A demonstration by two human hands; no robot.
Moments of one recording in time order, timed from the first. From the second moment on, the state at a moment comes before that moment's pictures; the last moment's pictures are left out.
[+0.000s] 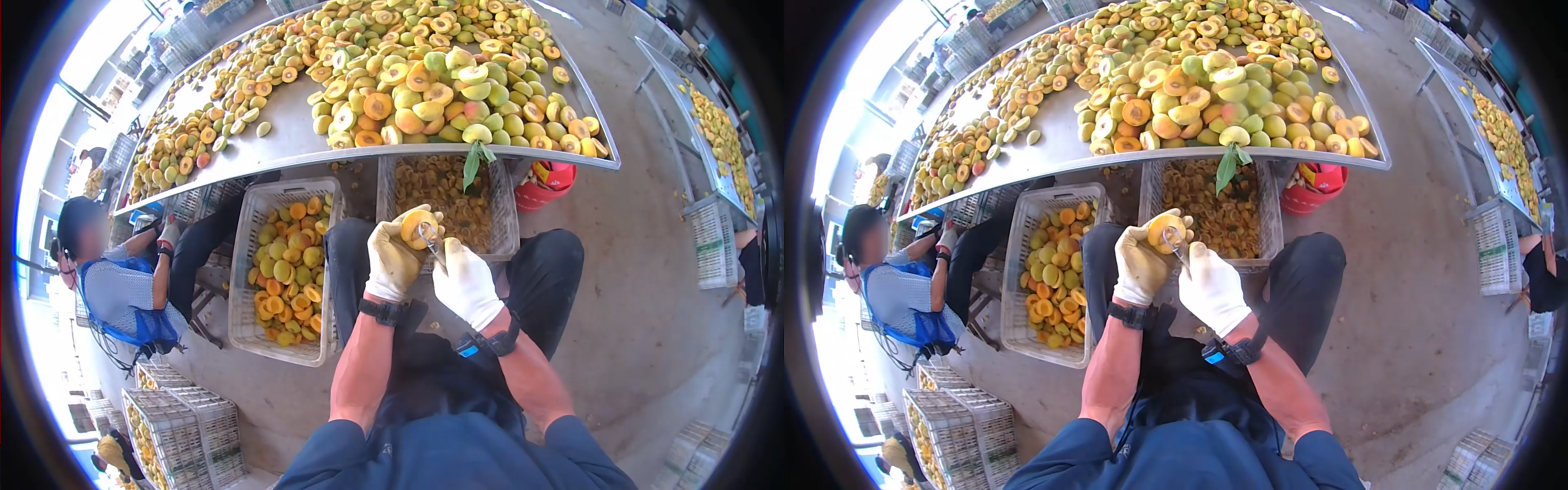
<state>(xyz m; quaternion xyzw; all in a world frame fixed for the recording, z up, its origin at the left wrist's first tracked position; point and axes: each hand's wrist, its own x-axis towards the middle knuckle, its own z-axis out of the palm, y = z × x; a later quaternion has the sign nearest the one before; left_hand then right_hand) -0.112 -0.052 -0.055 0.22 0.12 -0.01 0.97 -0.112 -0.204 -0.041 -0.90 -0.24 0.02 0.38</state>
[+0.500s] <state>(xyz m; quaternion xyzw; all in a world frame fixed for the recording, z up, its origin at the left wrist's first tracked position) -0.120 -0.044 -0.053 0.29 0.17 -0.04 0.94 -0.121 -0.199 -0.033 -0.91 -0.30 -0.04 0.28</state>
